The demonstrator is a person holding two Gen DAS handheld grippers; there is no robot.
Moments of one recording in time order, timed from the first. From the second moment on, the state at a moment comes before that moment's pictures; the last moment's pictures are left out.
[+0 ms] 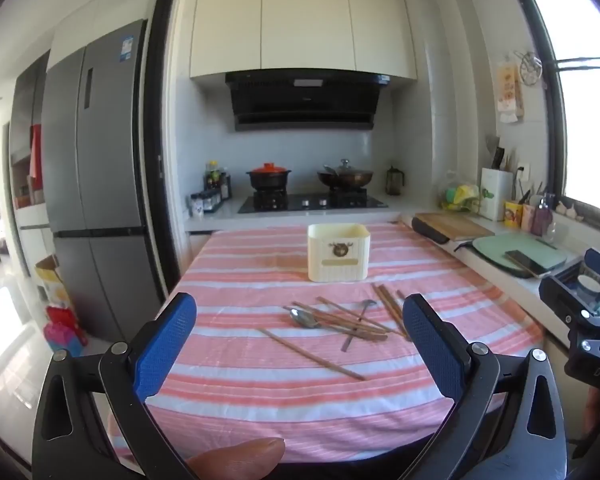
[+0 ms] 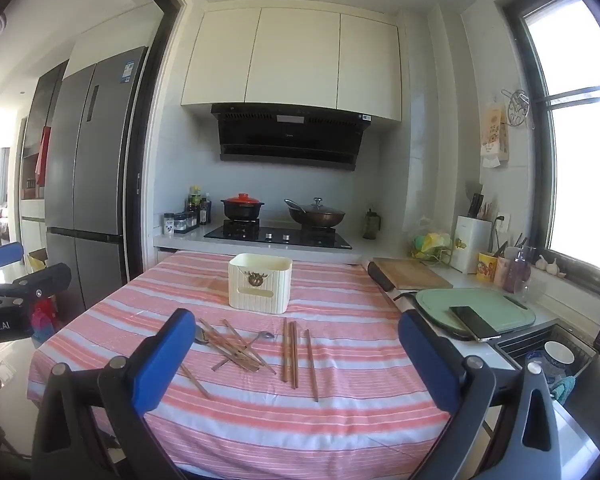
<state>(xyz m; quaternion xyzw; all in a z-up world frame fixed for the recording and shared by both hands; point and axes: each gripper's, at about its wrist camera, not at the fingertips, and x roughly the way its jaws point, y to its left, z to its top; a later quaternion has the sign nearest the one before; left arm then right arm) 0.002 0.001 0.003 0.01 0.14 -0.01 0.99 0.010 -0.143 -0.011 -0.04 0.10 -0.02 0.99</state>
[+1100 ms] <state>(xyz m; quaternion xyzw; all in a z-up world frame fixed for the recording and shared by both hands) 0.007 0.000 -0.001 0.00 0.15 -0.01 0.99 0.012 -0.139 -0.012 -0.04 0.10 -0.01 0.99</state>
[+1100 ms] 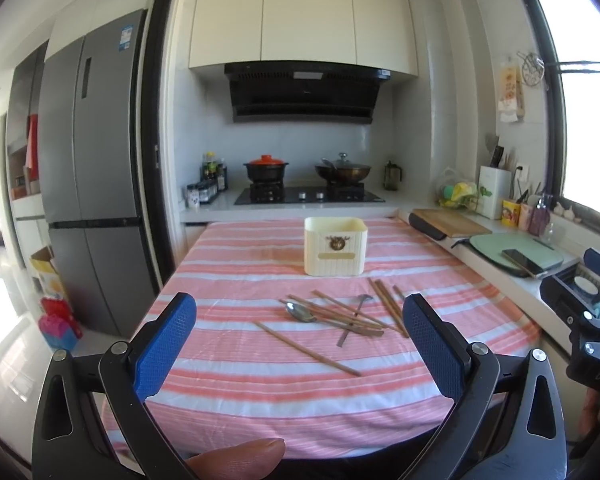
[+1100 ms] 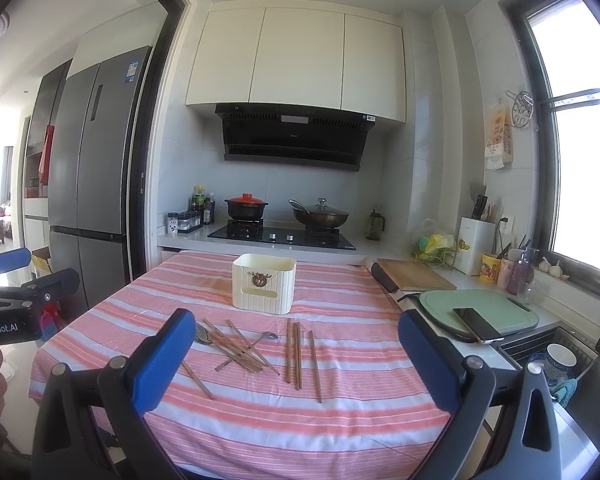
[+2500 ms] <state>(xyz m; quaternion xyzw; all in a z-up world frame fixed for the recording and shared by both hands) 0.008 -0.003 -0.002 0.00 0.16 -0.01 0.99 0.013 -0.138 -0.014 -0.04 0.10 -0.01 0.99</state>
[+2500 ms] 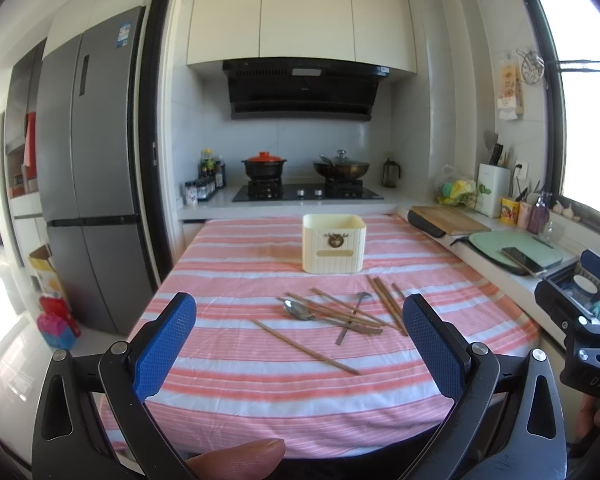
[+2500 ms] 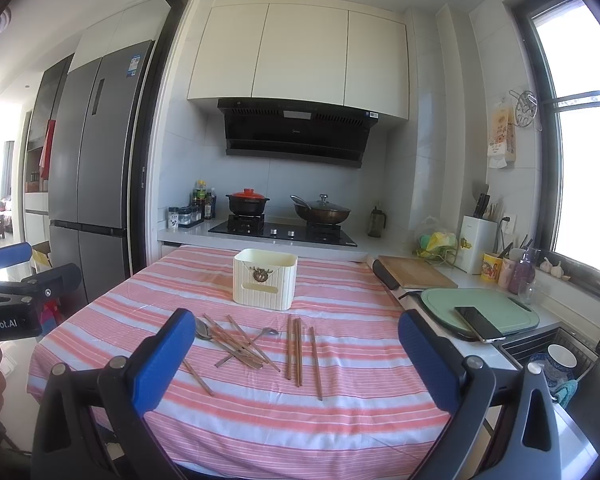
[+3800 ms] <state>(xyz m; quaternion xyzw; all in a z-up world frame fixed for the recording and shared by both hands) 0.189 -0.017 -0.099 -0.02 0.37 0.00 0.93 0.063 -0.159 -0.043 -0.02 0.18 -0.01 0.98</state>
